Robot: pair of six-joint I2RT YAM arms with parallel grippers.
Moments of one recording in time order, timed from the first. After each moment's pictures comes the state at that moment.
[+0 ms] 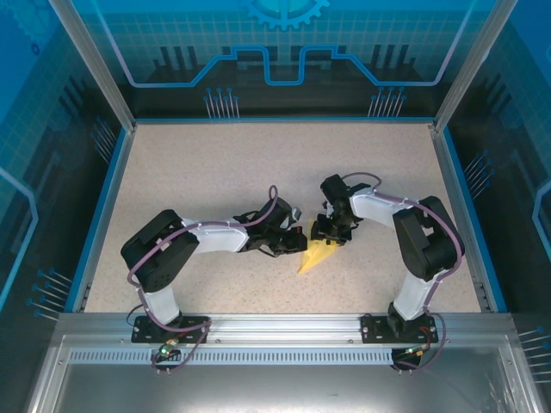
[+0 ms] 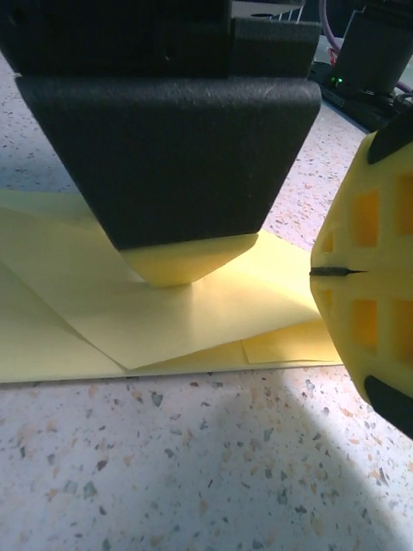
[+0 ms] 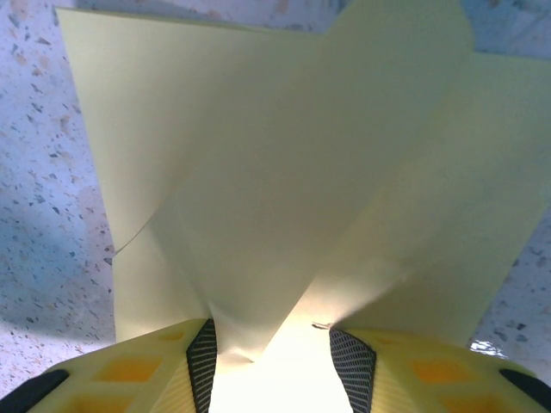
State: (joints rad) left arm -0.78 1.78 0.90 0.03 0.43 -0.91; right arm 0.44 1.78 1.03 -0.72 -0.27 0.58
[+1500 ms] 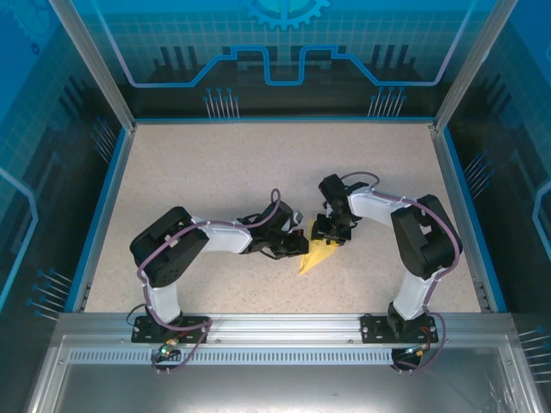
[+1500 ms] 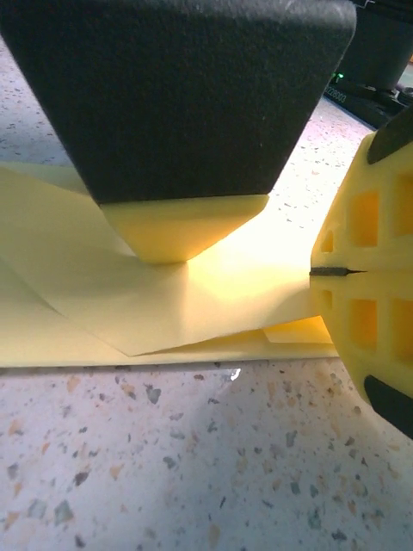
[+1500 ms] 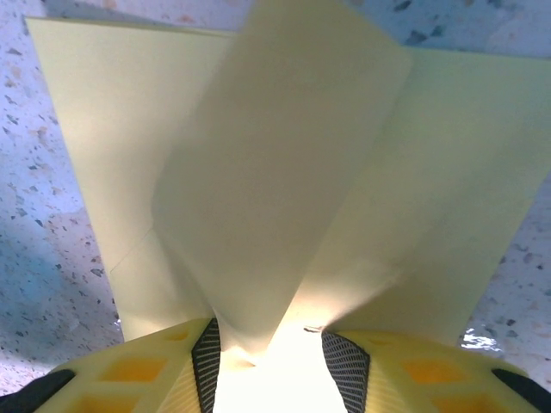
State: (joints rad) left arm -0.78 1.85 0.89 0.10 0.46 -0.93; right arm 0.45 1.80 1.05 -0.75 -0.25 0.61
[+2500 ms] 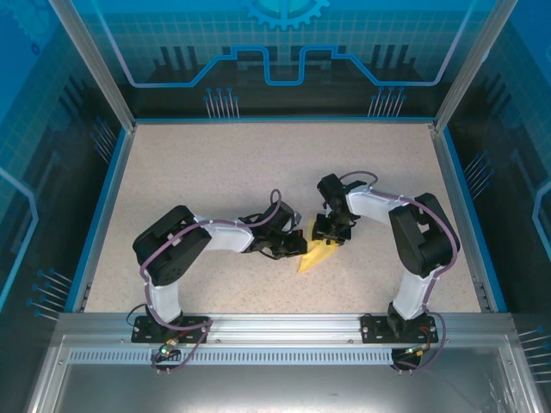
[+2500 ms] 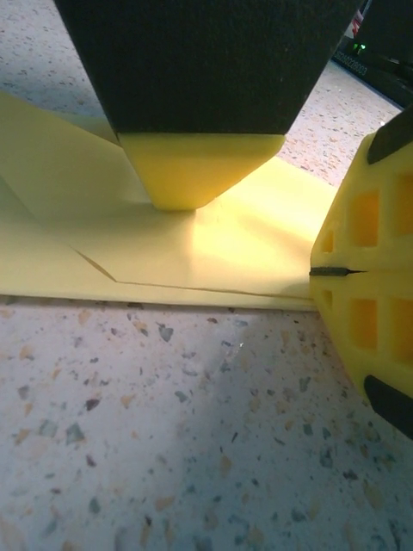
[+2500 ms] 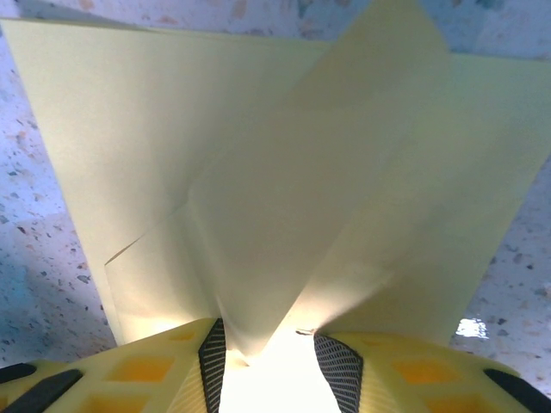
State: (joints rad) left arm -0.78 1.87 0.91 0.05 0.42 -0.93; right arm 0.46 1.83 1.06 -0.78 -0.23 0.61
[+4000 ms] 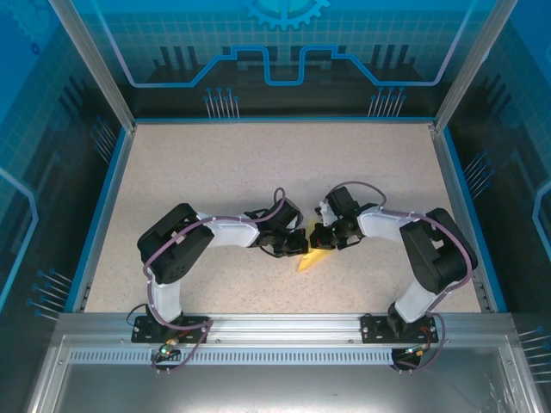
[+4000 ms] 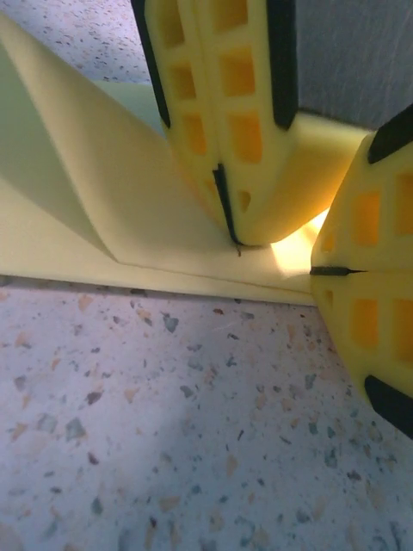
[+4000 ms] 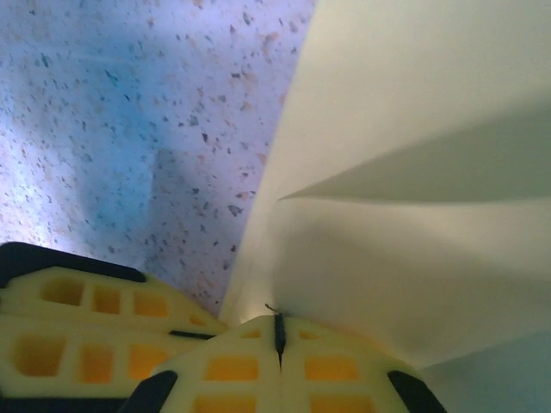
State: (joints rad) left arm -0.79 1.90 1.01 -0.11 0.40 -0.92; right arm 0.46 1.66 0.77 -0.33 -0.47 0.42
